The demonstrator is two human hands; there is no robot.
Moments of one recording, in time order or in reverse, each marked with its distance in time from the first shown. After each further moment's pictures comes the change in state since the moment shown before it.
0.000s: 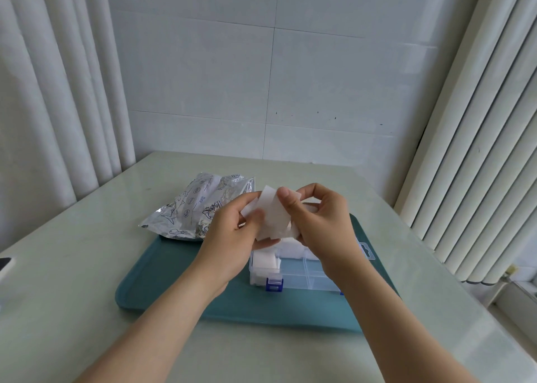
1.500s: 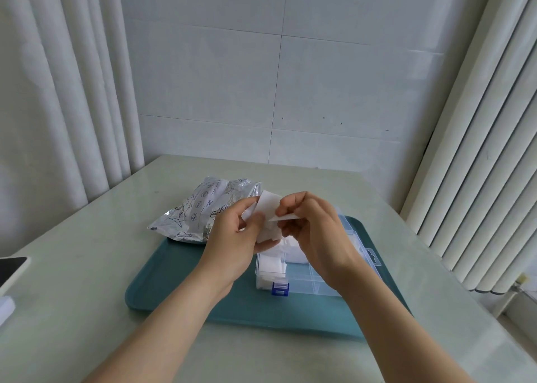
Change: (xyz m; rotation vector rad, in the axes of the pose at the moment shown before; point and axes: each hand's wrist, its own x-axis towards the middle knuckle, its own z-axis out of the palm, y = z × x) left_hand 0.002 -0.005 -0.006 -0.006 0.072 -0.030; right_hand 0.001 0.005 0.008 0.195 -0.198 0.070
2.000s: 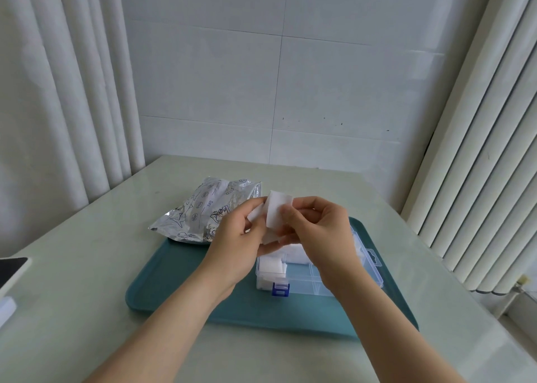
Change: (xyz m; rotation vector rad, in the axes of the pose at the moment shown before) left_hand -0.002 0.002 0.002 0.009 -0.134 0.016; right_hand -0.007 -0.001 0.006 -0.164 0.232 -0.035
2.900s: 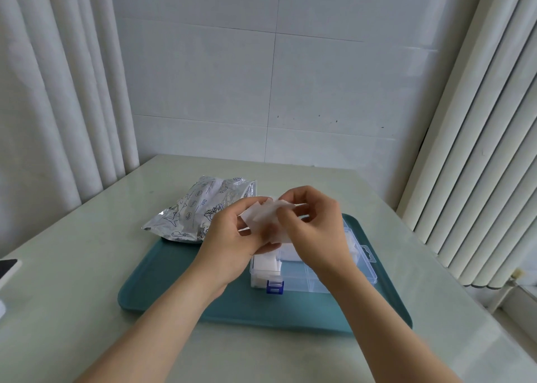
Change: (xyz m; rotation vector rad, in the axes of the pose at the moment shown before) left_hand -0.003 0.004 0.003 -0.040 0.053 -0.003; right_hand 0.001 0.004 -0.002 -0.292 0.030 -0.237
